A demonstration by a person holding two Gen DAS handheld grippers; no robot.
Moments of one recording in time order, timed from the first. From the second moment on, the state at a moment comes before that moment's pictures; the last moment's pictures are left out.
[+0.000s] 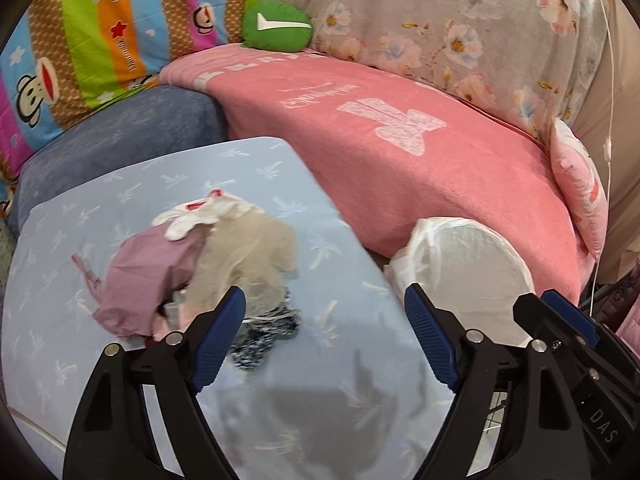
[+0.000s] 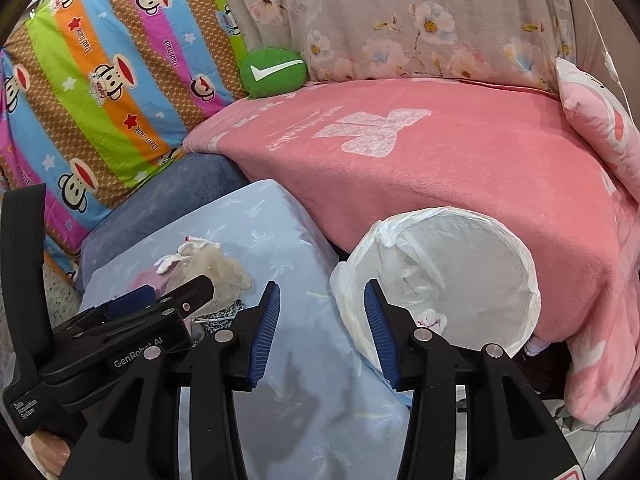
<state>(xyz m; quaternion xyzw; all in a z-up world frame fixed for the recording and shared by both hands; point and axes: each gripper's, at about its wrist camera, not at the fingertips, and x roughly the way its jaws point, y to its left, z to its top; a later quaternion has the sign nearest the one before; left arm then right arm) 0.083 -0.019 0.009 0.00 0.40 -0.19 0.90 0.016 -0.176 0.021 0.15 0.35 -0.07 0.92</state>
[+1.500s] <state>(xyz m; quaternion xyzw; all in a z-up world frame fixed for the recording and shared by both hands) 0.158 0.110 -0.046 -0.08 0.45 -0.08 0.88 0.154 -0.047 -0.043 0.14 0.41 0.02 0.90</state>
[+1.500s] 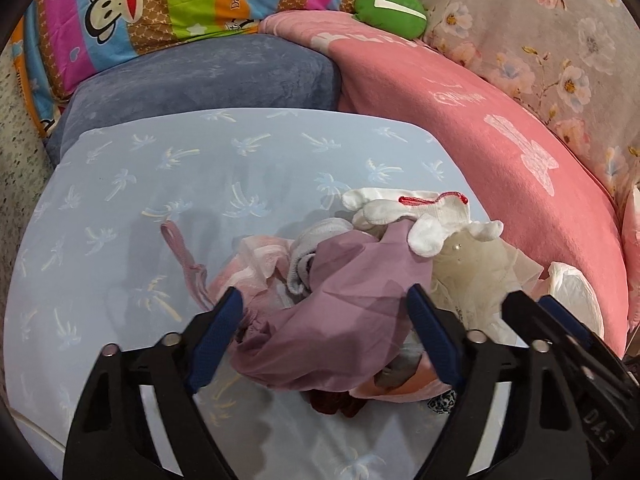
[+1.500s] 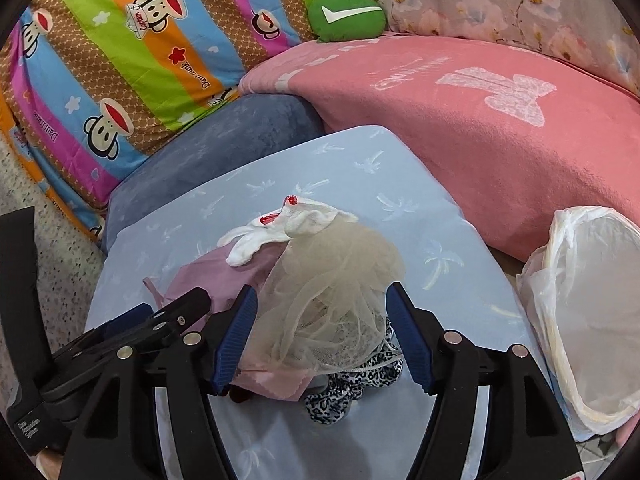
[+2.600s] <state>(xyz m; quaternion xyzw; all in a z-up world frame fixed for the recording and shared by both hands) 0.104 0.084 0.044 -0.09 0.38 -0.17 0.90 0.075 -0.086 0.074 0.17 0.30 0.07 0.94</state>
